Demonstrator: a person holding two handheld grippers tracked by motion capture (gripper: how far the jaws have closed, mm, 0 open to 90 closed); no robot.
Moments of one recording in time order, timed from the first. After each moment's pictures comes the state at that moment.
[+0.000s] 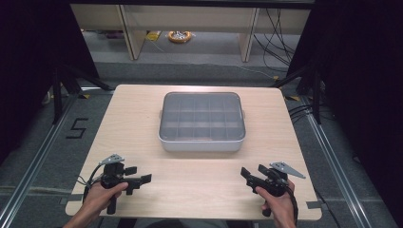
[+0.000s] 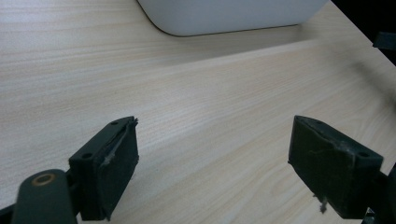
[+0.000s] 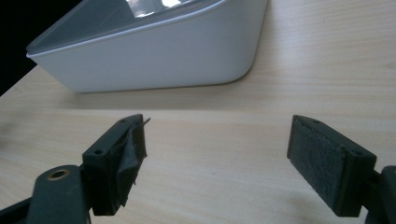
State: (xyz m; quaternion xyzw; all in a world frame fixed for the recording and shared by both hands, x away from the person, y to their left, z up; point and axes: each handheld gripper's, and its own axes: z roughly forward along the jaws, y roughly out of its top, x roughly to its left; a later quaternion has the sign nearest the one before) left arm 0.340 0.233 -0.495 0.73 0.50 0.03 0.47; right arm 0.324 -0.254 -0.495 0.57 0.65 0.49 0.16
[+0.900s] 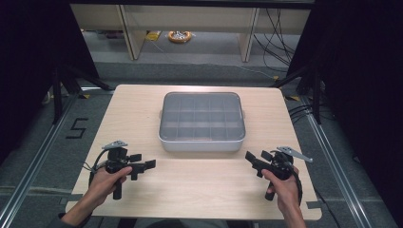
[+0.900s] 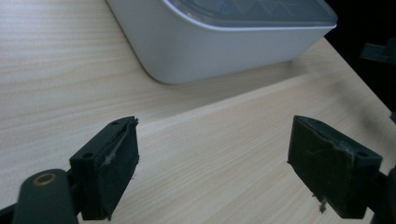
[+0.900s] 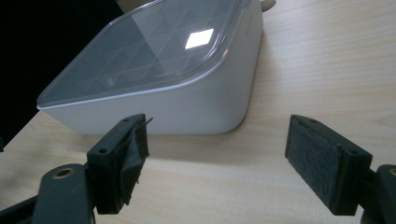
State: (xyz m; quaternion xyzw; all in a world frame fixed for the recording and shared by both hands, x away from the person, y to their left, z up) left arm 0.373 0.222 -0.470 0.71 0.50 0.02 0.49; right arm 0.360 -0.267 -0.469 0.58 0.62 0.51 0.13
